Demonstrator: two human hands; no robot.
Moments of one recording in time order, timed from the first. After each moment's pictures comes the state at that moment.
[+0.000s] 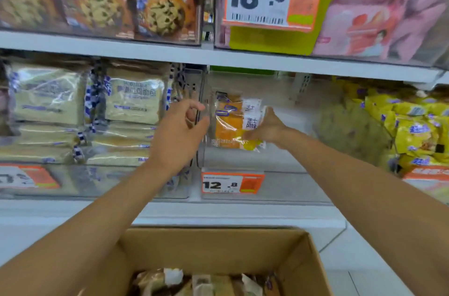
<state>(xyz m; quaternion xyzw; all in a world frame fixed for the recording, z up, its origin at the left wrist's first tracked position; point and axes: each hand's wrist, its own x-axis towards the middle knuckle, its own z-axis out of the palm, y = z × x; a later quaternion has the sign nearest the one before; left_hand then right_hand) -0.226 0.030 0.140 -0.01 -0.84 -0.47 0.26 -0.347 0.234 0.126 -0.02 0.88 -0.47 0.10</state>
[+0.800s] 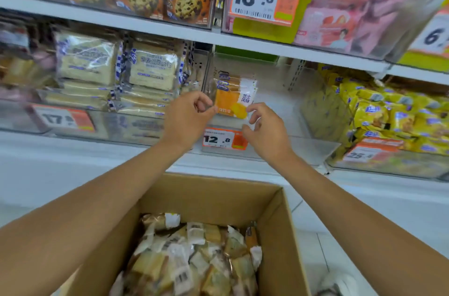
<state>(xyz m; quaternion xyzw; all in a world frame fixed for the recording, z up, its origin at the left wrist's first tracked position) -0.161 0.054 0.149 0.01 -0.83 -0.47 0.28 -0.187 0.242 0.143 -0.17 0.89 -0.39 -0.15</state>
